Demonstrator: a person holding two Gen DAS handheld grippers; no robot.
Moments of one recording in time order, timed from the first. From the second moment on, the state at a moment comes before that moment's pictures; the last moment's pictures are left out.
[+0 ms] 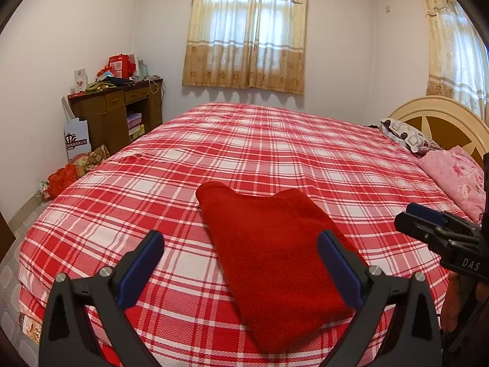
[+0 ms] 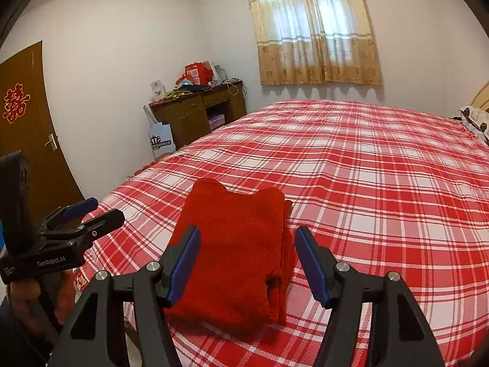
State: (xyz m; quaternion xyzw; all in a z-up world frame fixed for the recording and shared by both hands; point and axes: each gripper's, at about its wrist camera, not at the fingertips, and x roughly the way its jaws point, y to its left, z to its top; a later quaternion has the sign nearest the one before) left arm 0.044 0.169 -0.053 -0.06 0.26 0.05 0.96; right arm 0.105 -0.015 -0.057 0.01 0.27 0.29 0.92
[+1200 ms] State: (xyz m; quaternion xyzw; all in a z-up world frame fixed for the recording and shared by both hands) left arm 0.051 0.196 -0.056 -0.07 0.26 0.08 0.96; right arm 0.096 -0.012 -0.054 0.00 0.25 0.30 0.92
